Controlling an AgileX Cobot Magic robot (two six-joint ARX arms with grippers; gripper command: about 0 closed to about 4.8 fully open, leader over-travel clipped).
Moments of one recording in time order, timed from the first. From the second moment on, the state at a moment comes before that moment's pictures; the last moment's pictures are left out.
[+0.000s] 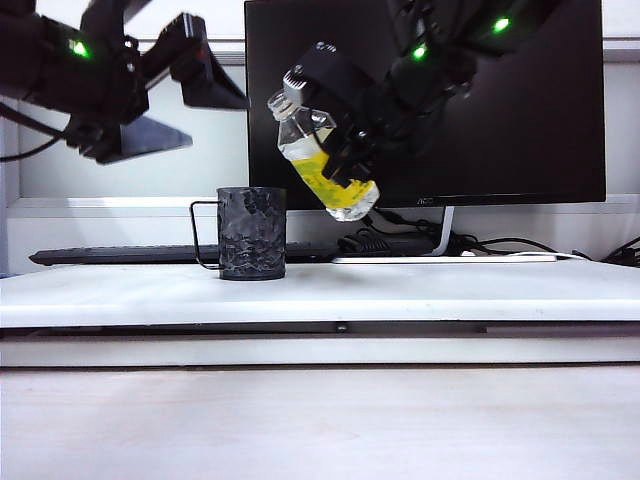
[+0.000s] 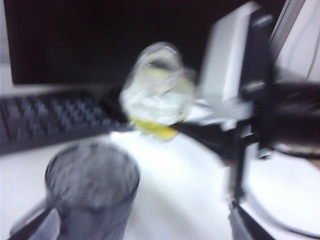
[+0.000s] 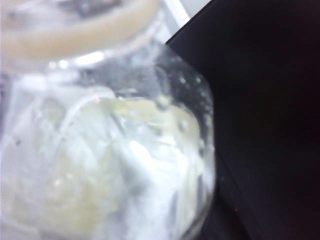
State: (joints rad) left arm -0.43 1.37 0.59 0.77 0.22 -0.22; right arm 0.51 1.85 1.32 0.27 -0.02 -0.83
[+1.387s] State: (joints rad) left arm -0.43 1.36 0.59 0.65 0.18 -0.13; right arm 0.52 1.89 1.33 0.43 0.09 -1.35
